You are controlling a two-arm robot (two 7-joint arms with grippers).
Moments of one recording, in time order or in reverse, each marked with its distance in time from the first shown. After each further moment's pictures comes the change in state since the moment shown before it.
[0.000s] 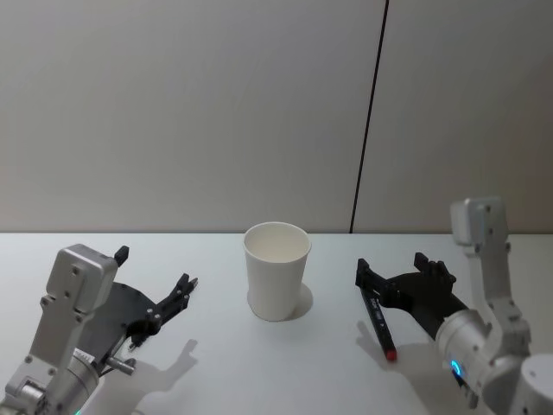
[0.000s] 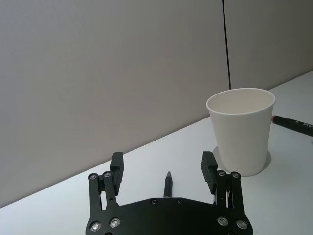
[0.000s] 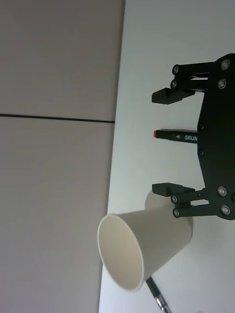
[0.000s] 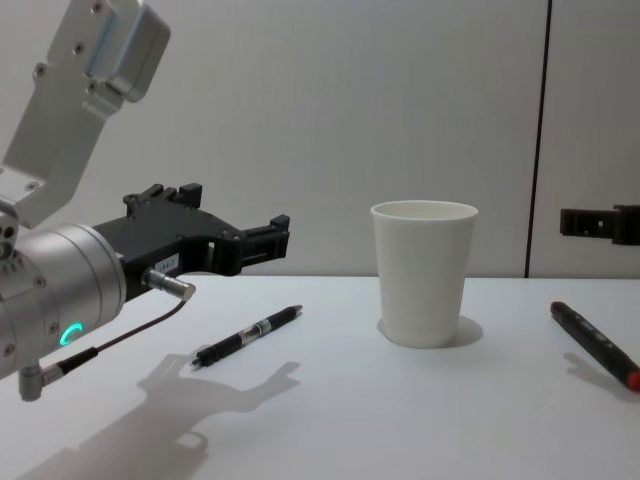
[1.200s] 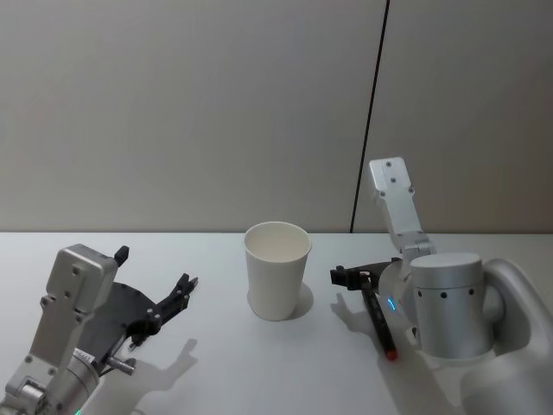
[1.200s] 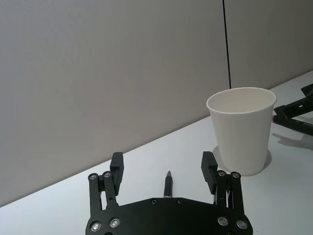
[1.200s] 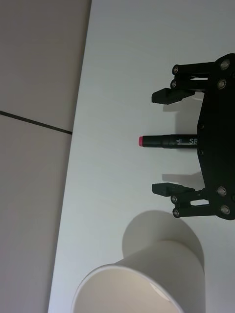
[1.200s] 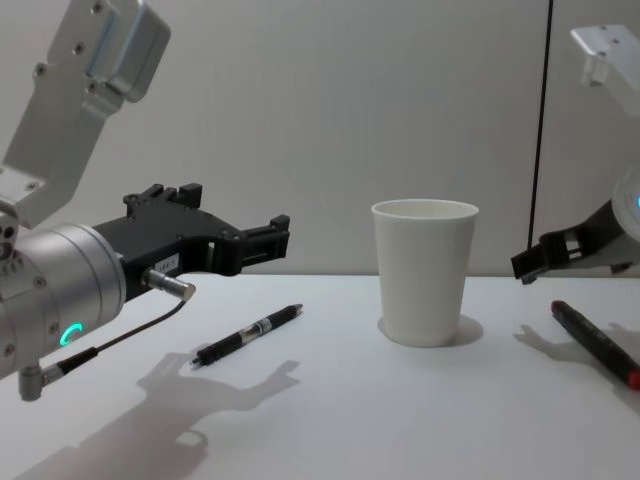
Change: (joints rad) left arm 0.000 0.000 0.000 0.000 0.000 0.000 0.000; right arm 0.357 -0.153 -0.092 0.297 -0.088 0.482 -0.194
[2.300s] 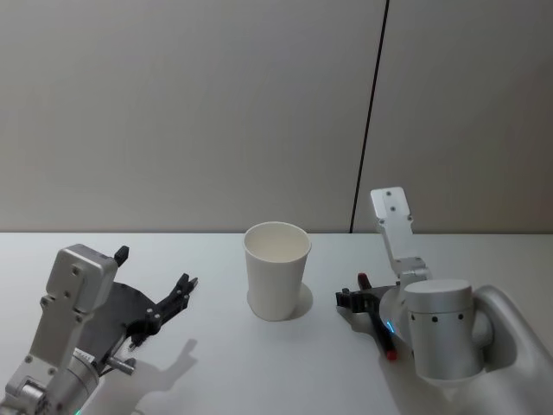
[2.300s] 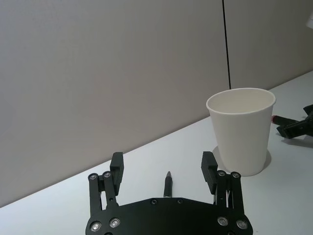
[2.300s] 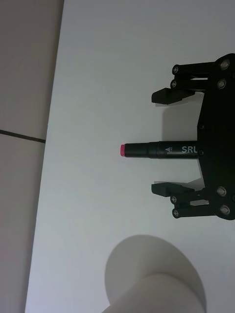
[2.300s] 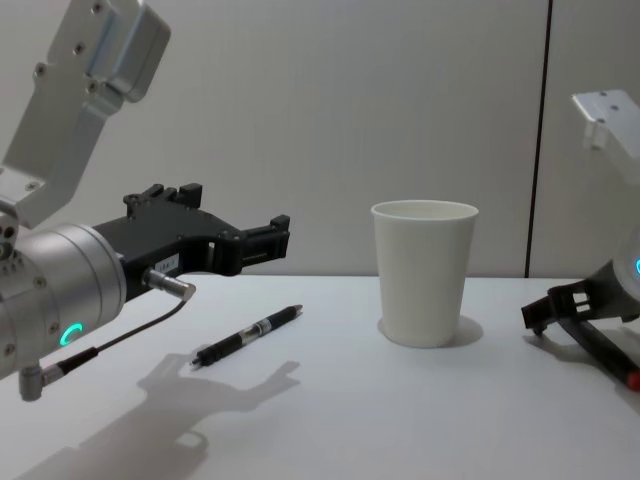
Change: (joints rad) left arm 0.000 0.000 0.000 0.000 0.000 0.000 0.000; right arm -0.012 -0.014 0.013 0.112 -0.033 -0.073 -0.003
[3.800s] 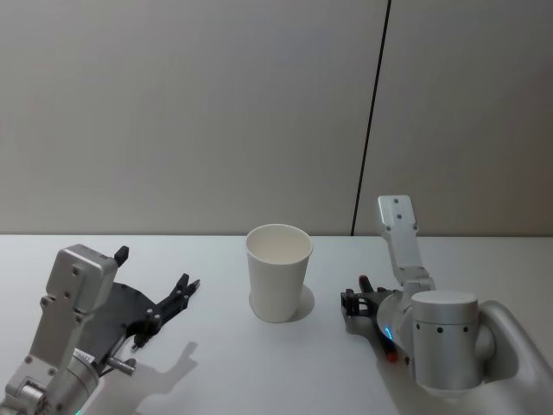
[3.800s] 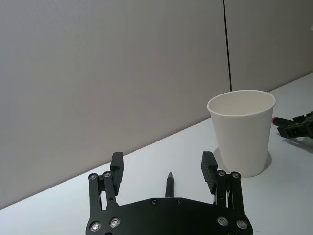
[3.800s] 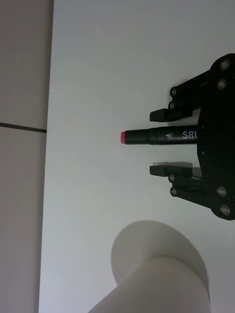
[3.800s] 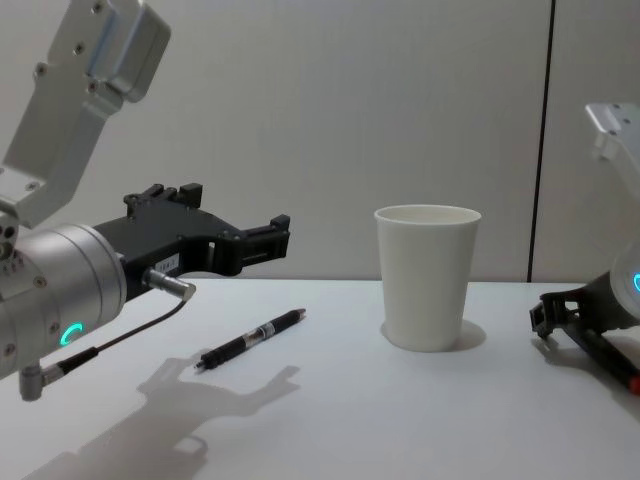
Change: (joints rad) left arm 0.000 0.000 0.000 0.000 0.000 0.000 0.000; right arm -0.026 -0.025 0.047 0.023 0.029 -0.067 0.033
